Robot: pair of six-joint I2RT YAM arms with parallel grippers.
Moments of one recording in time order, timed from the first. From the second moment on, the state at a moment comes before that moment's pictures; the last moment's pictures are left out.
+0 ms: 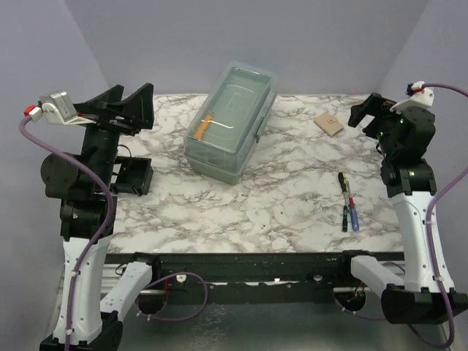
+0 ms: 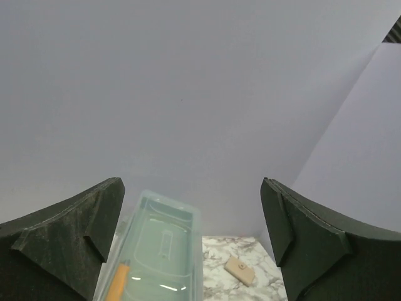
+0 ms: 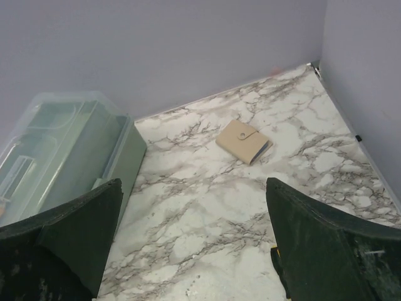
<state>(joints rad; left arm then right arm) -0.12 0.80 1.30 -0.01 0.08 -0.51 -0.03 0.99 1.23 -0.36 0.09 0.27</state>
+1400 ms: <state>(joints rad) -0.42 1.07 1.17 -0.19 0.58 -0.49 -0.37 2.33 1.64 0.09 -0.56 0.82</state>
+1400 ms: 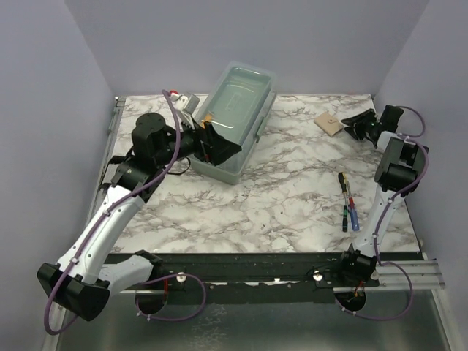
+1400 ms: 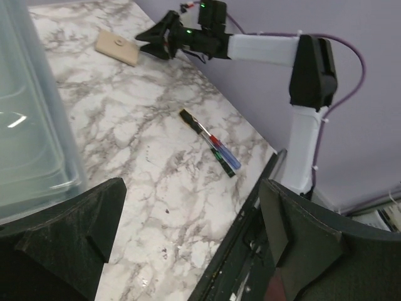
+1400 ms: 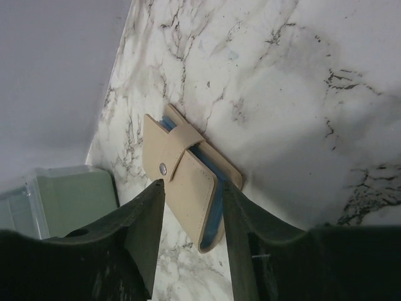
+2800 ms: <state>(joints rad) -0.91 1.23 1.02 -0.09 0.31 -0.83 -0.19 1.62 0.84 0.11 -0.46 0.69</state>
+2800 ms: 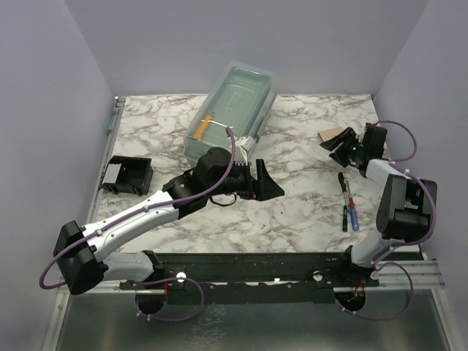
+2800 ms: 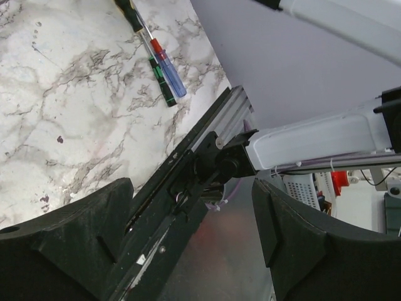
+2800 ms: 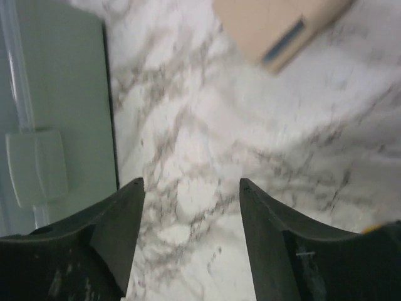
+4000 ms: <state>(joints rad) -0.92 1.11 0.96 -0.17 0.25 -0.77 -0.26 2.17 1.46 -0.05 -0.25 0.69</state>
